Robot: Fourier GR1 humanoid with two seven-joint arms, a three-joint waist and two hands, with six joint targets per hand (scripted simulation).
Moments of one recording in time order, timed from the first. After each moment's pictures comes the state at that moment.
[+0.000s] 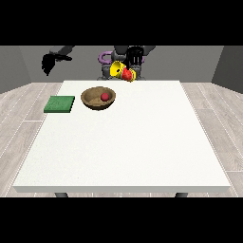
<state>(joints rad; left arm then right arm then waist) -0.87 0.07 -0.36 -0.76 -1.26 0.30 0.36 -0.18 -0.36 -0.36 -1.01 -0.24 0.42 -0.23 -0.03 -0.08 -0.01</state>
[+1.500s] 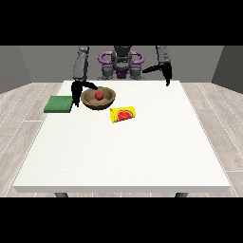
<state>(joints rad) -0.38 0.11 -0.01 -1.22 -0.10 0.10 -0.26 -0.40 -0.13 -0.31 -0.78 -0.16 0.07 -0.41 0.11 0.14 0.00</state>
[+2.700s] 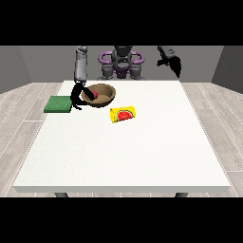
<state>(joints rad) -0.40 0.13 0.01 -1.30 -0.06 0.00 -0.23 -0.43 -0.23 -0.21 -0.63 0.08 -0.39 -0.33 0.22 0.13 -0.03</state>
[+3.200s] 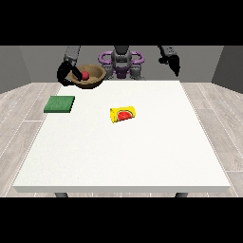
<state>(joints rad) -0.28 0.17 0.11 -1.11 -0.03 0.01 -0.26 -0.53 -0.27 -0.08 -0.71 0.16 -0.31 0.19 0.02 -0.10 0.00</state>
